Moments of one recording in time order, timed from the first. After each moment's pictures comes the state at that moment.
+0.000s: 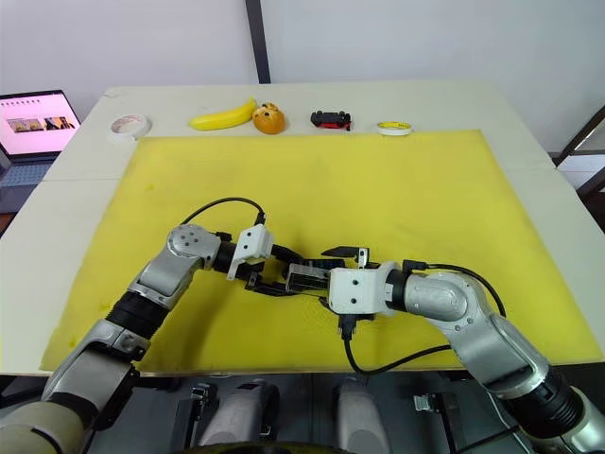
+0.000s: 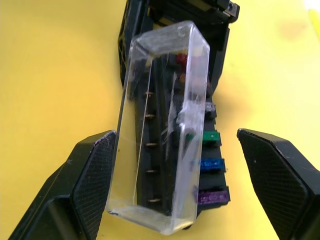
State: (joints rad) left arm -0.61 0.41 -0.34 0.34 -0.16 0.02 -1.33; right arm -0.18 -0.85 0.30 -0.59 -0.11 0.25 0.79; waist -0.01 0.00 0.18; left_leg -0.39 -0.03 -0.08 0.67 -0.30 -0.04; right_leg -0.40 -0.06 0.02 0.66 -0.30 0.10
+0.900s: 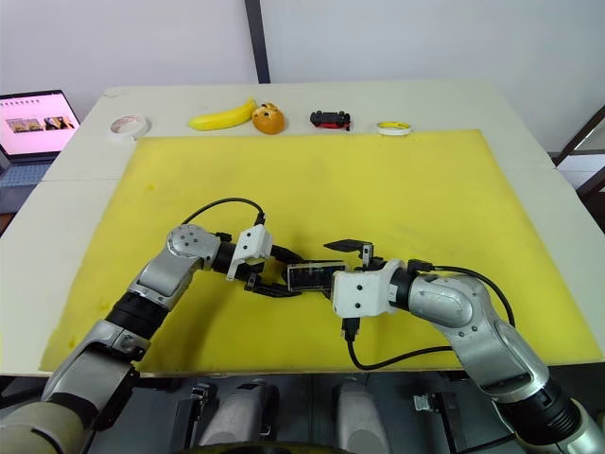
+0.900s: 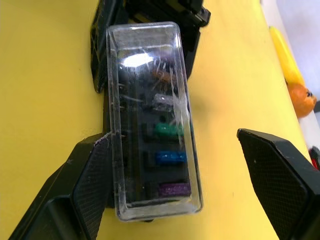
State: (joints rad) left arm -0.61 0.41 -0.34 0.33 -0.16 0.02 -1.35; right arm -0.15 -0.80 0.23 -0.56 -0.16 0.13 0.81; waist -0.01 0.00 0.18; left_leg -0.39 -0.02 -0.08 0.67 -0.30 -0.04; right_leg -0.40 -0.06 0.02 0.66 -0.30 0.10
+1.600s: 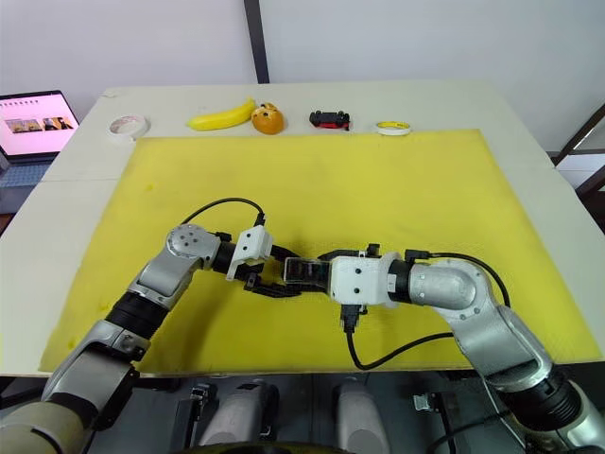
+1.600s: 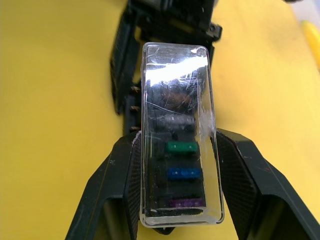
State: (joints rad) left arm -0.61 0.41 -0.34 0.33 -0.15 -0.01 -1.35; right arm -0.29 -0.81 0.22 -0.65 0.05 0.47 0.97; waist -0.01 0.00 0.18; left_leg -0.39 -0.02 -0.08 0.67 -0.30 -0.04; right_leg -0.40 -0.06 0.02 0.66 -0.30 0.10
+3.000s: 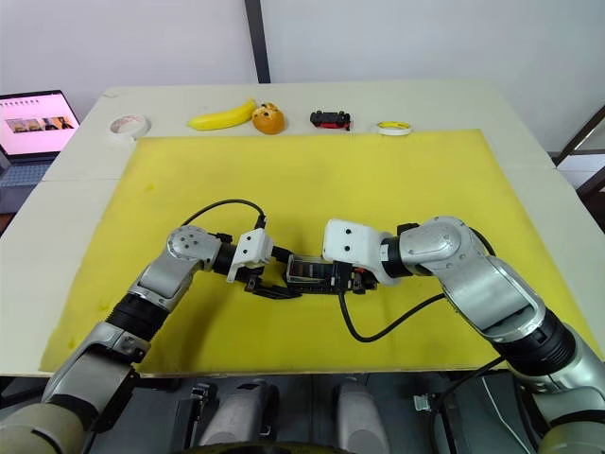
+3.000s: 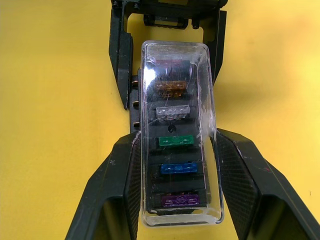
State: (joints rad) left arm -0.60 0.41 -0.34 0.33 -0.14 -0.04 -1.35; right arm -0.56 -0.87 0.34 -0.56 0.21 0.83 1.04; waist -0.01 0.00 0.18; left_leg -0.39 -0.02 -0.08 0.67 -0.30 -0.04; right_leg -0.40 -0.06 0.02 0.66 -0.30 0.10
